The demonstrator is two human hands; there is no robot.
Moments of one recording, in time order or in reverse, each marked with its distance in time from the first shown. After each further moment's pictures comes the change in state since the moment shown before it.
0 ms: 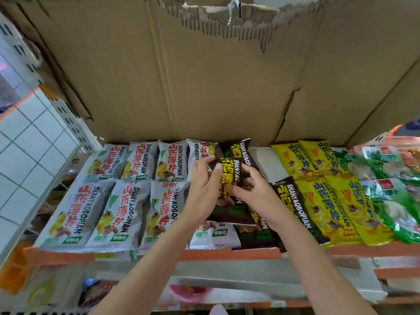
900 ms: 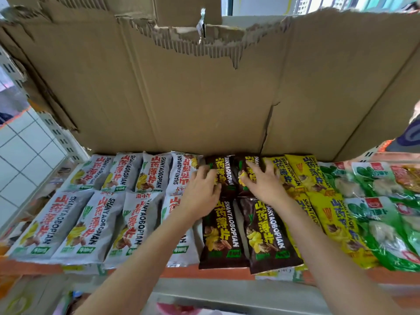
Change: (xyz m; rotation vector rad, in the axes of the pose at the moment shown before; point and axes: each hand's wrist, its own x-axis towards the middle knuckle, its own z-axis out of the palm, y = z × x) left_hand 0.053 -0.028 0.059 0.787 -0.148 0.167; right_hand 0.088 0.040 -0.092 -0.868 0.143 -0.030
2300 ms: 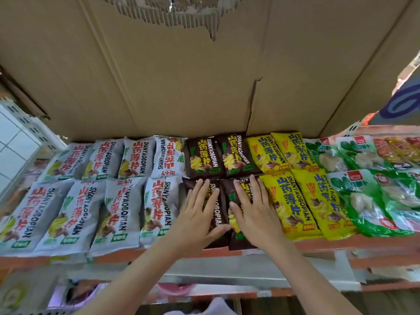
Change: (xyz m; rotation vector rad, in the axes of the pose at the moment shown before) left_hand -0.082 0.020 0.021 0.224 -0.269 0.231; right_hand -0.111 0.015 0.041 -0.102 0.048 -0.095
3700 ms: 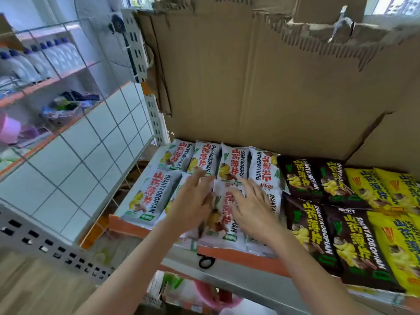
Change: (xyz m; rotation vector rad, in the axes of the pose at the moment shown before) left_hand -0.103 -0.180 -0.061 -0.314 0.347 -0.354; right_hand 0.041 -0.217 0.023 -0.014 -0.212 -0.357
